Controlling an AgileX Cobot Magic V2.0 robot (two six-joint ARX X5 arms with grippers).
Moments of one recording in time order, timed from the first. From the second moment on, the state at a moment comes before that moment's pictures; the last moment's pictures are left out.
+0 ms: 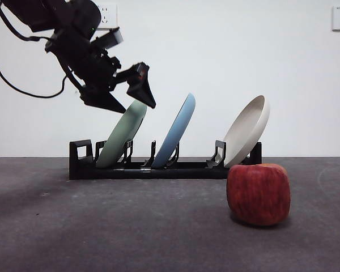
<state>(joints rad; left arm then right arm) -0.31 1.92 1.48 -0.13 0.31 0.12 0.09 0.59 0.92 -1.14 -0.68 -0.14</state>
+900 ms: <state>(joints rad) -0.31 1.92 1.48 -0.13 0.35 0.13 0.09 0.59 0.92 -1.14 -0.68 -0.14</state>
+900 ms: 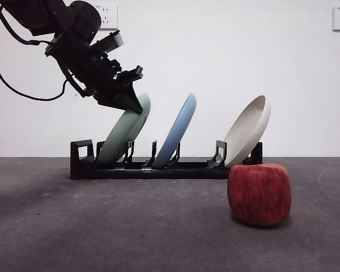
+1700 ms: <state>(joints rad) -0.30 1.83 1.61 -0.25 0.41 0.09 0.09 0.59 0.92 -1.14 -0.68 -0.14</state>
